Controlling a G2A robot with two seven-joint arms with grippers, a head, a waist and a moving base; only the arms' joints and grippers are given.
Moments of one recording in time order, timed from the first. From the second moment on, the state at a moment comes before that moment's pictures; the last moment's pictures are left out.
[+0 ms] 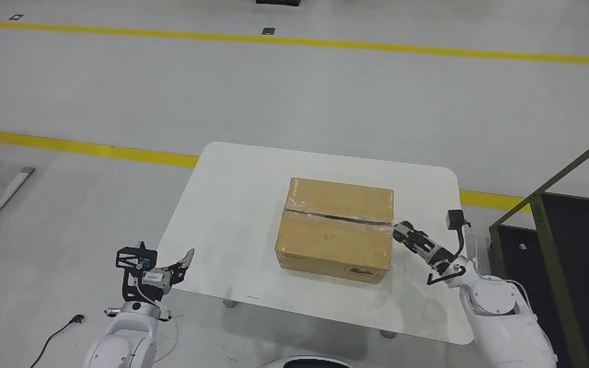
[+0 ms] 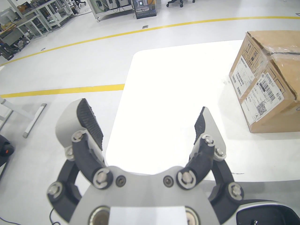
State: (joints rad) left arm 1.73 -1.15 -1.60 -1.80 1.33 0.00 0.00; right arm -1.30 -1.14 1.56 -1.23 0.05 -0.44 0.70
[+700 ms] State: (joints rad) left arm 1.73 -1.15 -1.60 -1.80 1.33 0.00 0.00; right arm -1.29 -1.12 1.53 -1.57 -0.01 -0.40 0.73
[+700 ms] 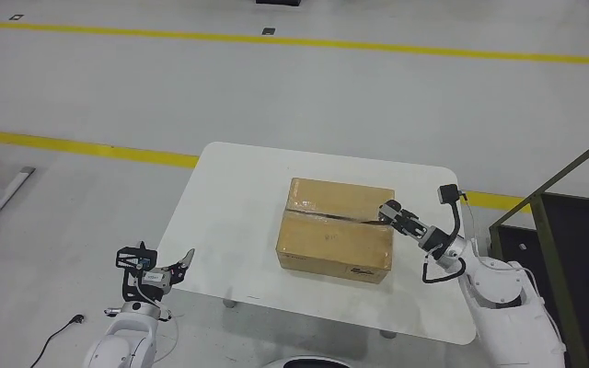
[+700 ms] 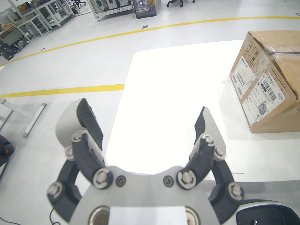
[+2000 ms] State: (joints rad) left arm 1.73 -1.15 -1.60 -1.80 1.33 0.00 0.00; right arm -1.27 -1.12 1.51 -1.58 -0.03 -0.40 0.72
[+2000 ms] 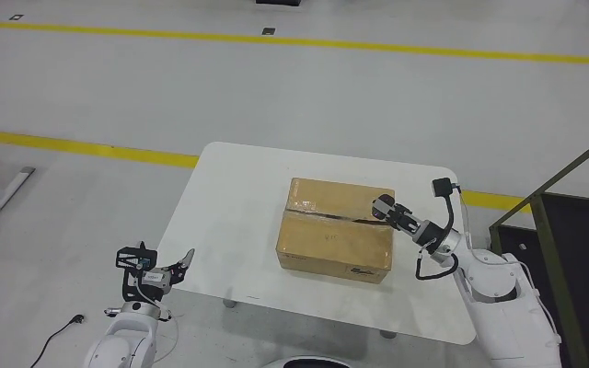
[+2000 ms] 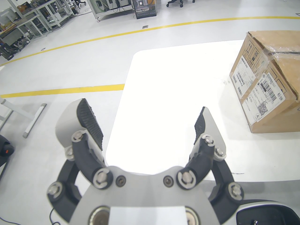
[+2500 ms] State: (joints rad) left arm 1.73 -1.15 -1.60 -1.80 1.33 0.00 0.00; right arm -1.27 -1.12 1.51 -1.58 -0.03 -0.40 0.72
